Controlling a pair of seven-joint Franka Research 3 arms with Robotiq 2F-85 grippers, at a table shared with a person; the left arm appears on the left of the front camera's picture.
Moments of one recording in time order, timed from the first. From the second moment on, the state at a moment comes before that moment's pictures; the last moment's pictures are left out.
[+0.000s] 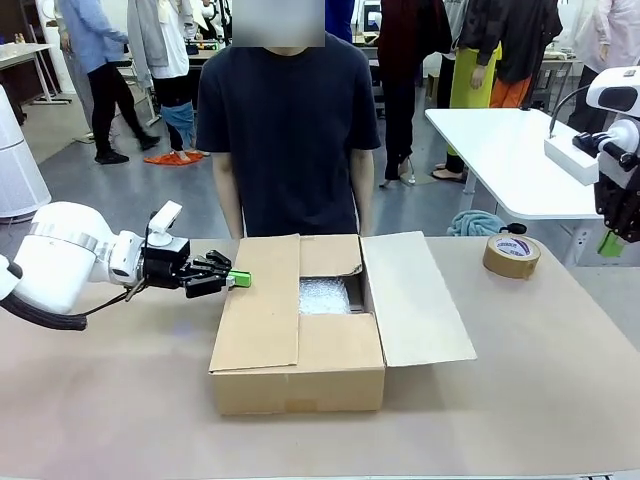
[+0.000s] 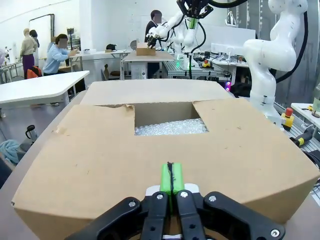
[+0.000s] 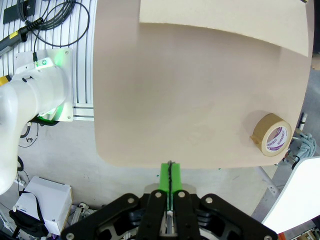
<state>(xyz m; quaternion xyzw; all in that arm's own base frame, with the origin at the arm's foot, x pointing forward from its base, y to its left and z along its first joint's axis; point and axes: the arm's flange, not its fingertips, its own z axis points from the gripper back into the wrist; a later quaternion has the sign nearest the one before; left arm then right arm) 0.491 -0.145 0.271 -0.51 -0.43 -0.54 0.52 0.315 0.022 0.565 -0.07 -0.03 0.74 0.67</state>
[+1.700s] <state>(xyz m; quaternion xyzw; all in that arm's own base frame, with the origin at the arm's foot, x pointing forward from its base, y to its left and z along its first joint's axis) 0.491 -0.145 0.270 -0.51 -0.43 -0.54 0.52 0.402 -0.061 0.455 0.14 -0.27 0.59 0.75</state>
